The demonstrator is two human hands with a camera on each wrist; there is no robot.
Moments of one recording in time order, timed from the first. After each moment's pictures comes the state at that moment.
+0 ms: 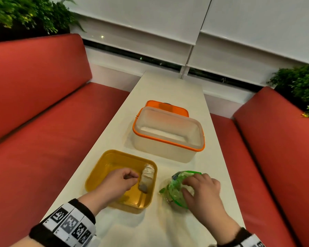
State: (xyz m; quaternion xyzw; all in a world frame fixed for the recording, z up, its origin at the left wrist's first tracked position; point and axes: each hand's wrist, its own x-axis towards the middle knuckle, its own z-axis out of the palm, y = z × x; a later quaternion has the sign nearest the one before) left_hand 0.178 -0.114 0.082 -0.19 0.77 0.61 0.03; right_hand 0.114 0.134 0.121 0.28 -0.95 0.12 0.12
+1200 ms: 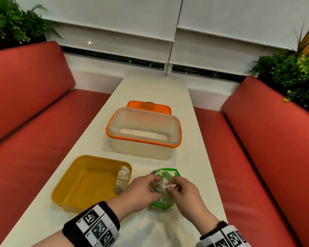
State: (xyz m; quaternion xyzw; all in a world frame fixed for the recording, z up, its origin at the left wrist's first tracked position) left_hand 0.126 0.012 0.097 -0.06 0.87 0.48 0.10; right_hand 0.090 0.174 0.098 0.14 -0.91 0.37 -0.08
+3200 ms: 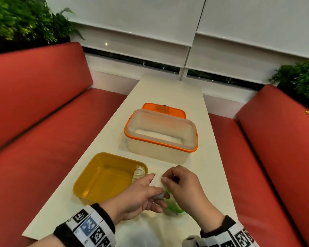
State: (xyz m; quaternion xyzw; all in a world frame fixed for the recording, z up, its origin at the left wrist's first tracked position) left_hand 0.167 -0.022 0.127 -0.10 0.54 0.82 0.16; right_hand 0.105 0.116 0.152 0.23 -0.88 0.40 -0.06
